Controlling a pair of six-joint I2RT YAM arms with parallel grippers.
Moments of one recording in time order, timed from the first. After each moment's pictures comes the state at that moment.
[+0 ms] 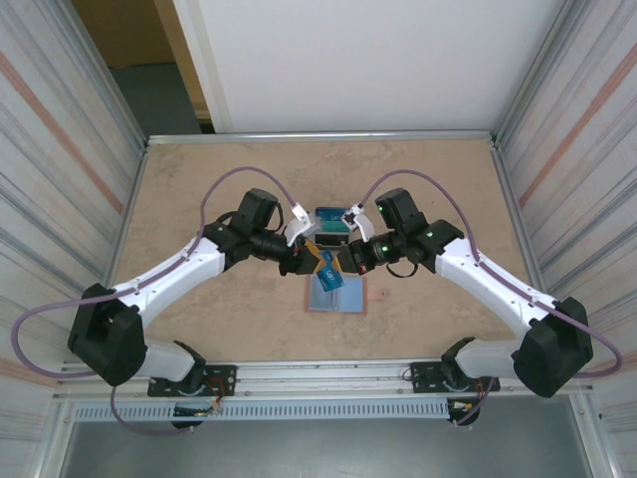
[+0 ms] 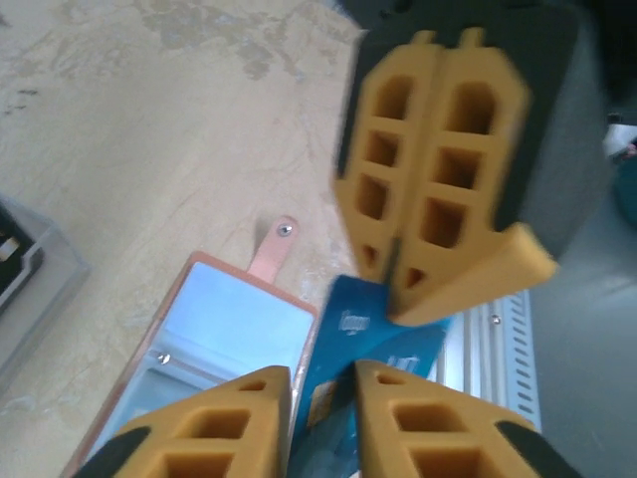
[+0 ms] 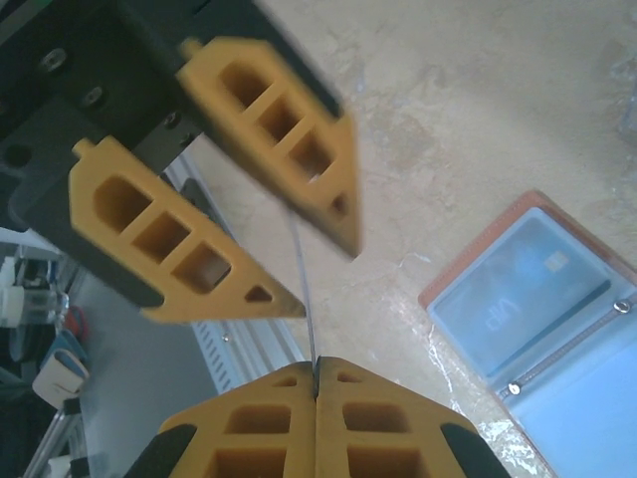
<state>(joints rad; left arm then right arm) -0.61 1.38 0.99 -0.40 0.82 0.16 0.61 1.27 1.01 -0.59 -0.70 0.30</state>
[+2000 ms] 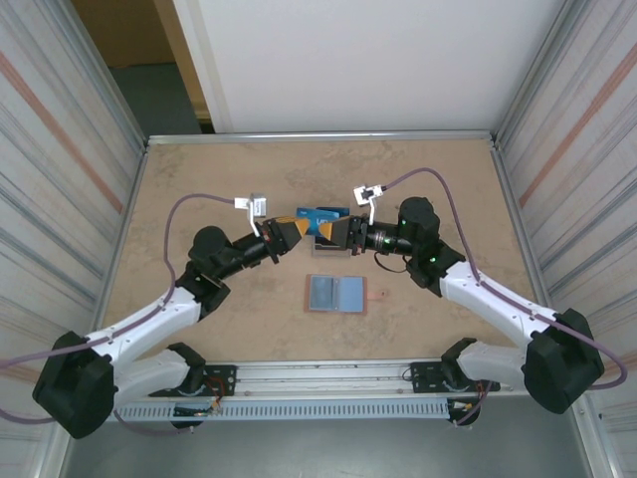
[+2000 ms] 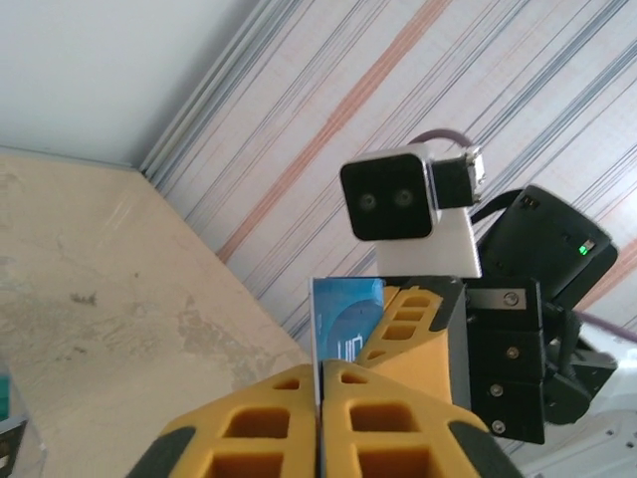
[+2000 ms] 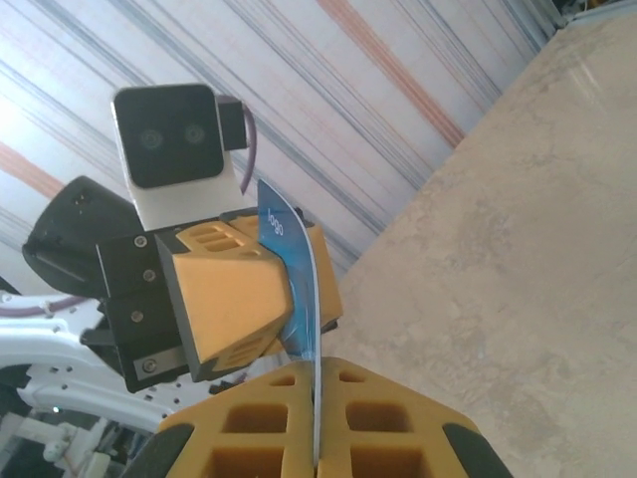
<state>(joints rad) -0.62 1.05 0.54 0.61 0.47 -0.73 0.62 1.17 0.75 0.34 -0.69 0.74</state>
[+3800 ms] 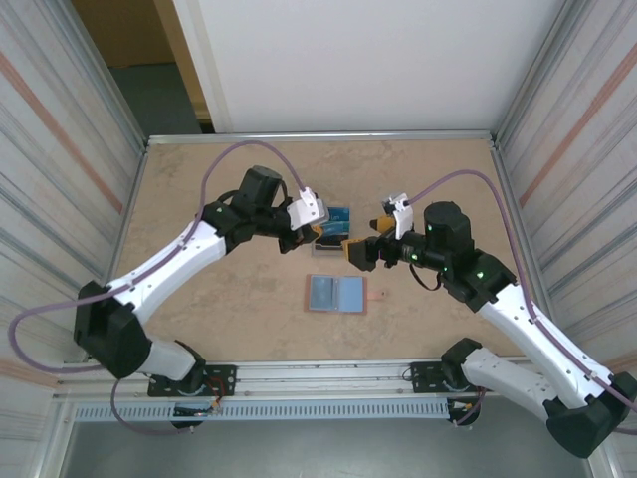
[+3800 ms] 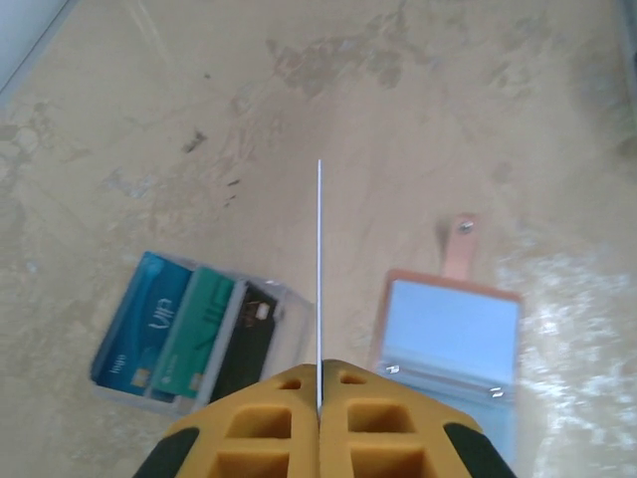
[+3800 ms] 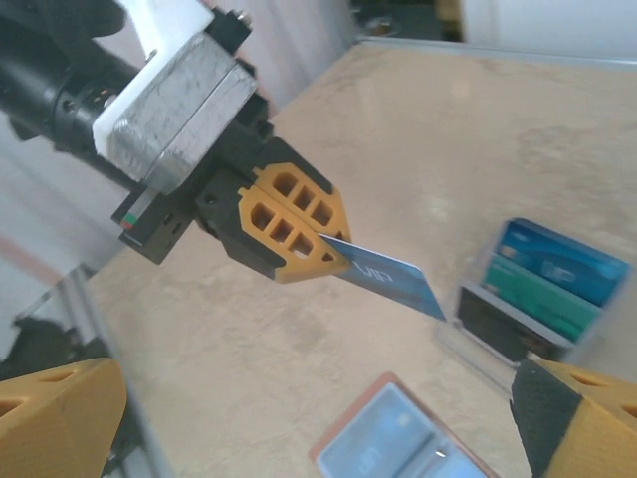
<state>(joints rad) -0.61 1.45 1.23 -0.53 0.50 0.62 0.61 0.88 0.90 -0.40 -0.31 0.28</state>
